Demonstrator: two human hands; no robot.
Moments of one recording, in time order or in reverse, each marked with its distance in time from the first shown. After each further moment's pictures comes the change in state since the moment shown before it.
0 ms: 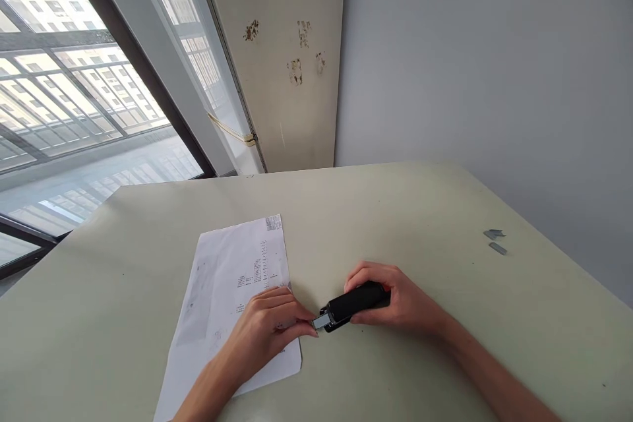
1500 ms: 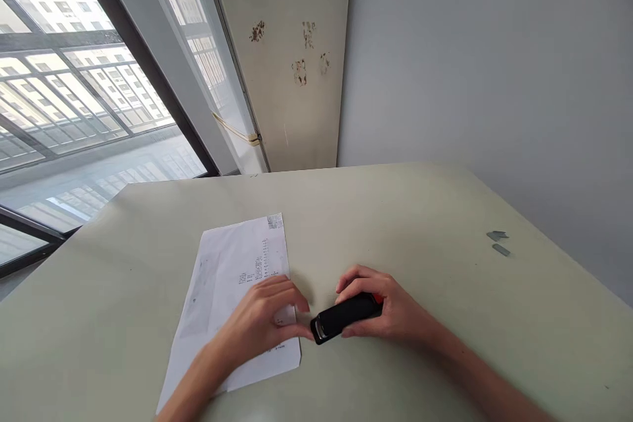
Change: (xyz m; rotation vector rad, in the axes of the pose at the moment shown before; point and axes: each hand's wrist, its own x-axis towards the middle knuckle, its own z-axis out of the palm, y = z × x) left_hand -0.001 -0.014 -0.013 0.024 -0.097 -0.049; right_hand 0.000 -0.001 0.023 0.081 0.009 -0.013
